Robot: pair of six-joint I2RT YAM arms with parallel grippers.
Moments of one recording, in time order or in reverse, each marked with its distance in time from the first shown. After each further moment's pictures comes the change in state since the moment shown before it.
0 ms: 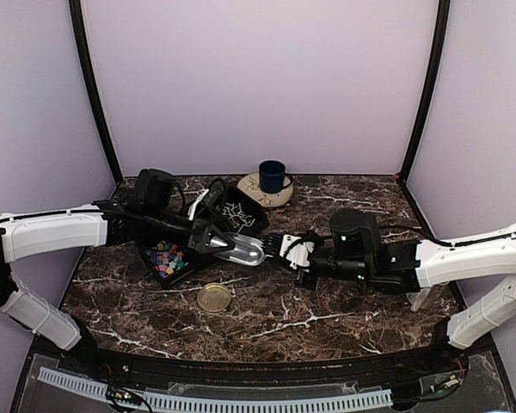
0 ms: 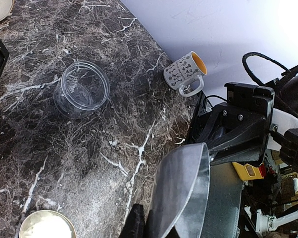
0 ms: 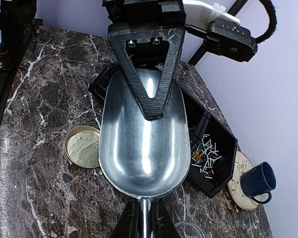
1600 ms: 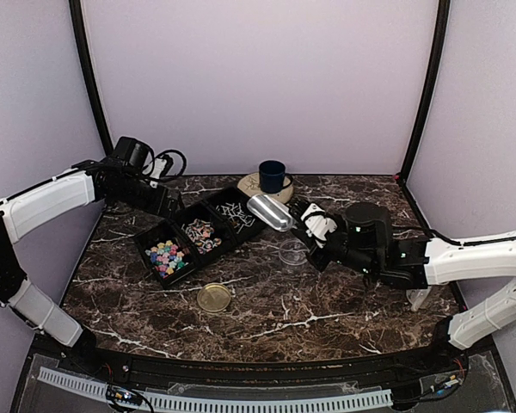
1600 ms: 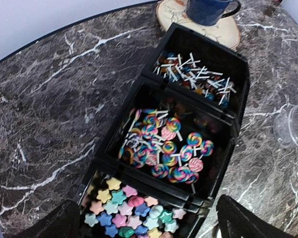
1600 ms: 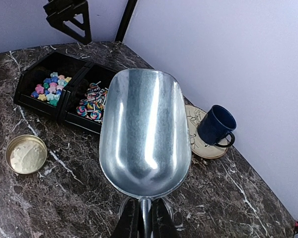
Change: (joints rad) left arm 0.287 0.056 0.274 -0.430 -0.652 0.395; right arm -0.079 -0.051 -0.044 0.039 0.278 0.220
